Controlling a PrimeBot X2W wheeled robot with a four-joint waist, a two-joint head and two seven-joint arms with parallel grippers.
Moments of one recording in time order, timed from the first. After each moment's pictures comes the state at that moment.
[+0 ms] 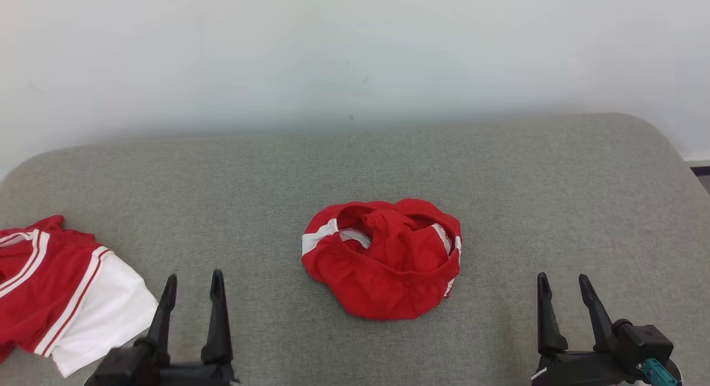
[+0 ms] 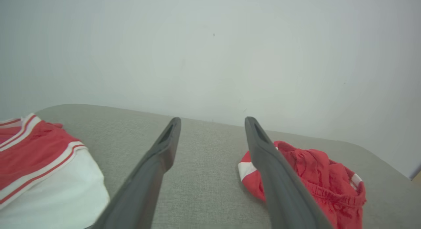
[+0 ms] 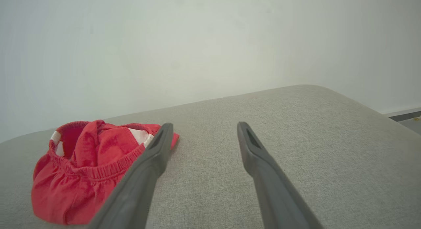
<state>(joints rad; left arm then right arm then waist) -0.08 0.11 -0.16 0.12 -0.40 0.03 -0.26 -0.05 -0.05 -0.12 0.26 0.15 0.13 -0.26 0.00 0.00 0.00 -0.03</state>
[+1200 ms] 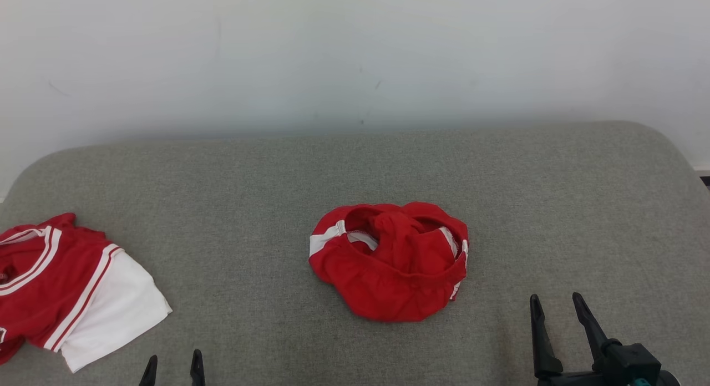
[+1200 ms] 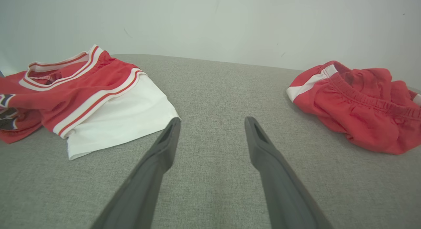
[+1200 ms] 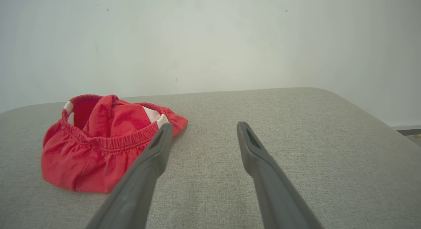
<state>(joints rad) 0.10 0.06 0.03 0.24 -0.18 -0.10 -0.26 0.02 -0.05 -0.10 0.23 0.05 0.13 -0.26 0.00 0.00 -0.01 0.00</state>
